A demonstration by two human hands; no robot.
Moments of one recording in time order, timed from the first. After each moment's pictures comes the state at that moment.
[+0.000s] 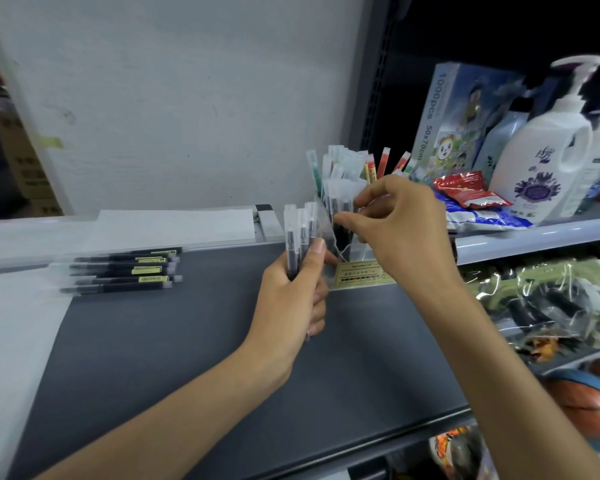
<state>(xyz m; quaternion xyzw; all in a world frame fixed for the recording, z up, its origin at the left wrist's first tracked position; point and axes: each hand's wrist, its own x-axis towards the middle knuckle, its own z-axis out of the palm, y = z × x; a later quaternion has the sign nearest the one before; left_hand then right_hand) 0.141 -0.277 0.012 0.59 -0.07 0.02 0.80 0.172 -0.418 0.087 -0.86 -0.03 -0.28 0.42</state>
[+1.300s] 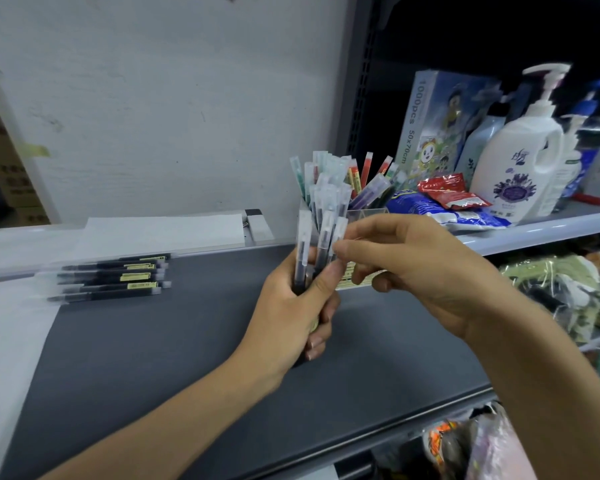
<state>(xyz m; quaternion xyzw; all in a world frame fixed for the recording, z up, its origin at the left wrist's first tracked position) 0.124 -0.279 0.020 0.59 -0.18 -0.04 0.78 0.129 -0.446 0.098 -0.80 -0.07 0.01 0.60</state>
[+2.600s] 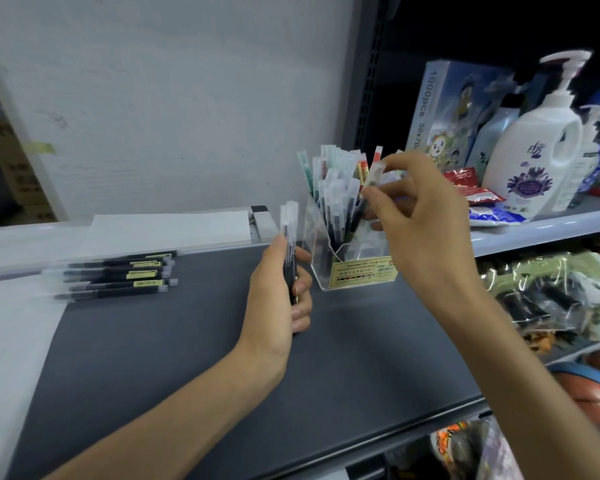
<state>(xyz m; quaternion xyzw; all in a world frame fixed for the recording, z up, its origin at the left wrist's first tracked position) 0.142 -0.270 0.015 0.52 -0.03 -0.01 0.85 0.160 -0.434 0.087 -0.81 -0.11 -0.34 0.47</state>
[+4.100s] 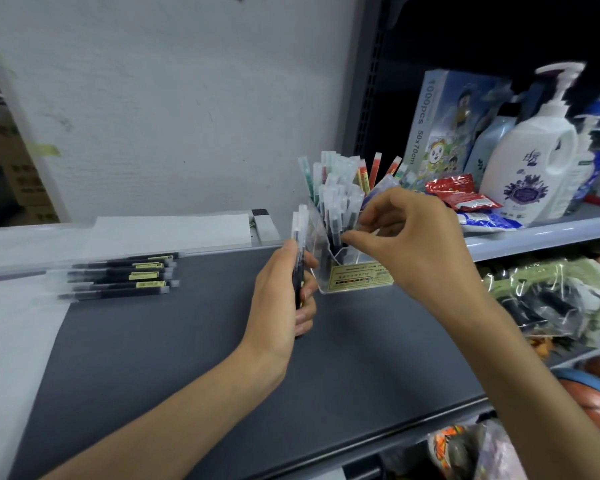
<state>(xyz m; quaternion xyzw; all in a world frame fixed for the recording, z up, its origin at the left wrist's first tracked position) 0.143 -0.273 0.012 0.54 -0.06 0.00 0.84 0.155 -0.439 0.085 -0.88 -0.09 -0.29 0.36</state>
